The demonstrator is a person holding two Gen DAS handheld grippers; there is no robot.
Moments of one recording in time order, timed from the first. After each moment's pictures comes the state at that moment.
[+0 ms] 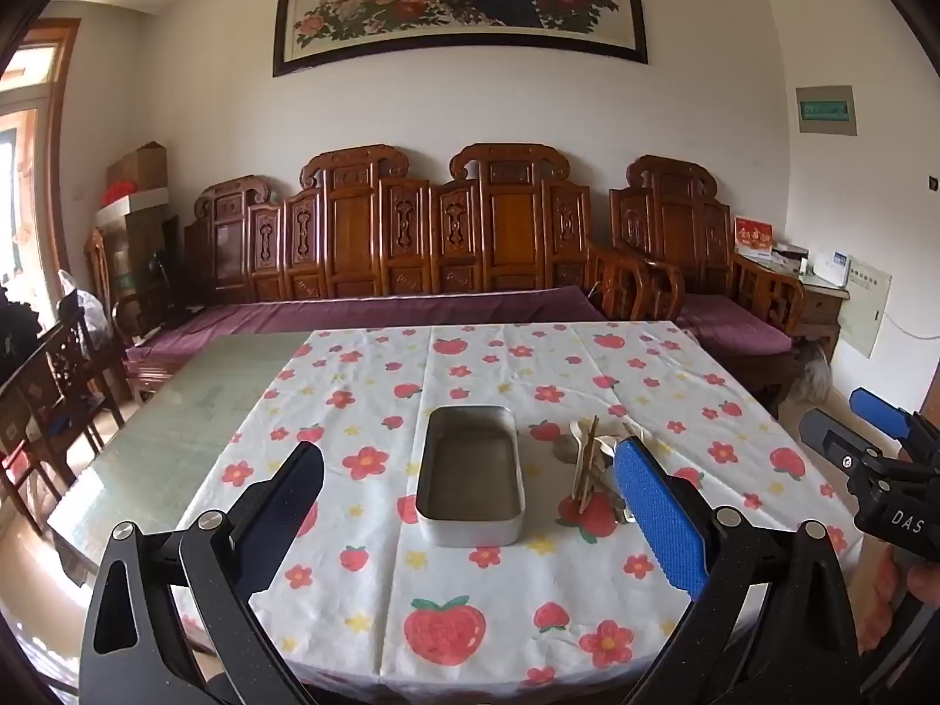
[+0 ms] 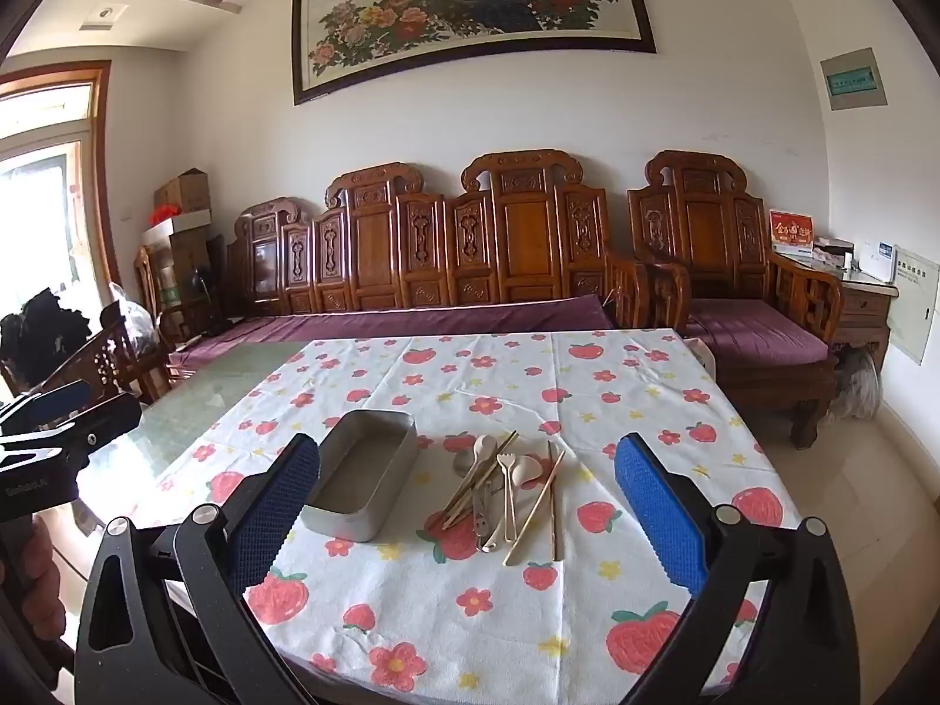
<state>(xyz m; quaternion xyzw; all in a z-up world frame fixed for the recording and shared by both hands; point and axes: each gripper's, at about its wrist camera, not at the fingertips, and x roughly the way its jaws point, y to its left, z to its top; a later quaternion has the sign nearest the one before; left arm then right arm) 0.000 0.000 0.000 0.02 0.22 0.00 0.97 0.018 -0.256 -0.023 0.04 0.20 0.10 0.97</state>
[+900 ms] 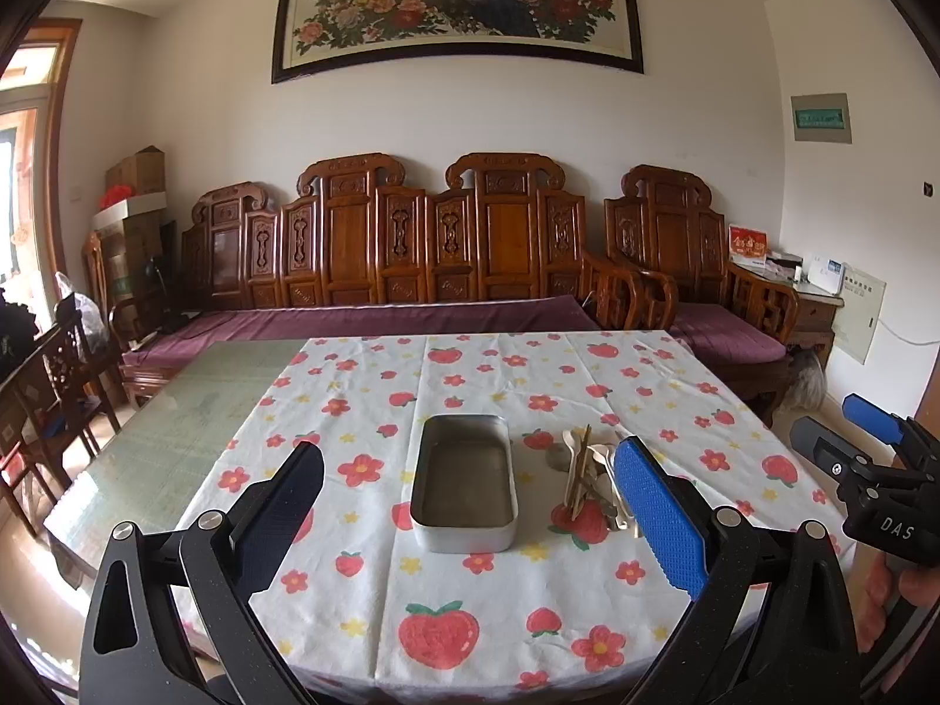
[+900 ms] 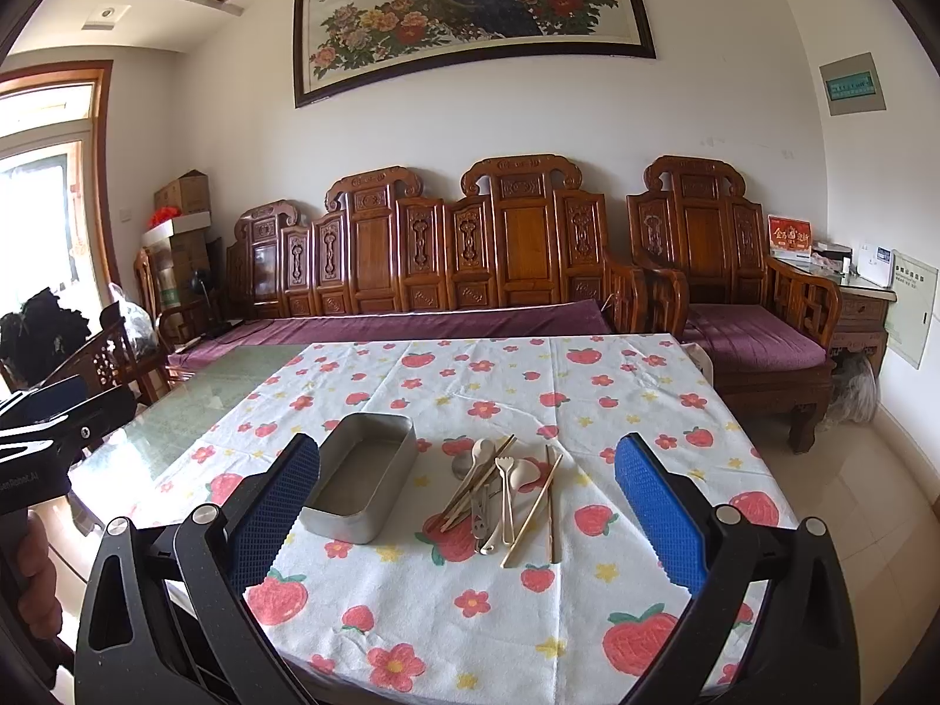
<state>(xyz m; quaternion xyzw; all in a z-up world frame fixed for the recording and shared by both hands) -0.006 -0.006 0.019 0.01 0.22 -0.01 0.98 0.014 -0.256 -0.020 0.04 0.20 0.10 0.97</state>
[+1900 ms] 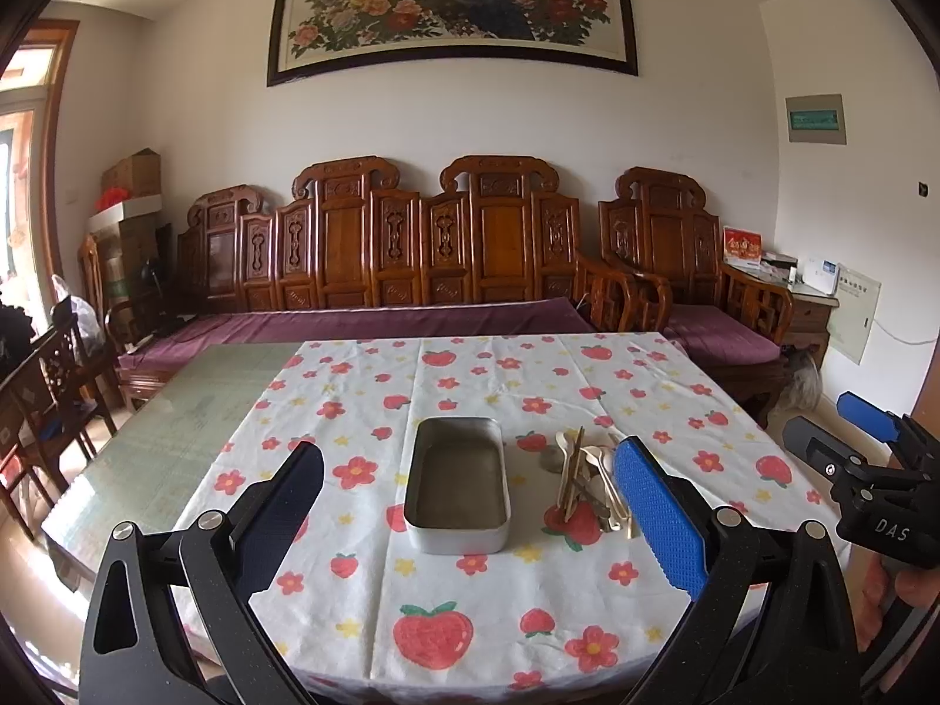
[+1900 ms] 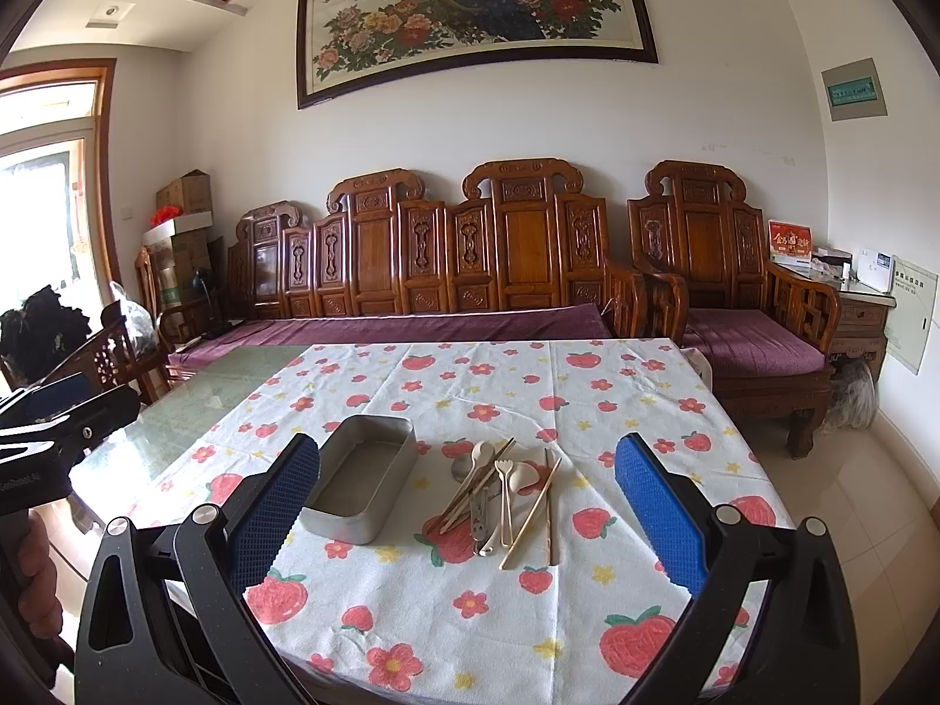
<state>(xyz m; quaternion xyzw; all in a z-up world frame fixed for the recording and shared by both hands) -0.006 -0.013 0.021 0.01 0.21 -0.01 0.98 0.012 -0.257 -0.016 0.04 0.19 0.10 0.98</state>
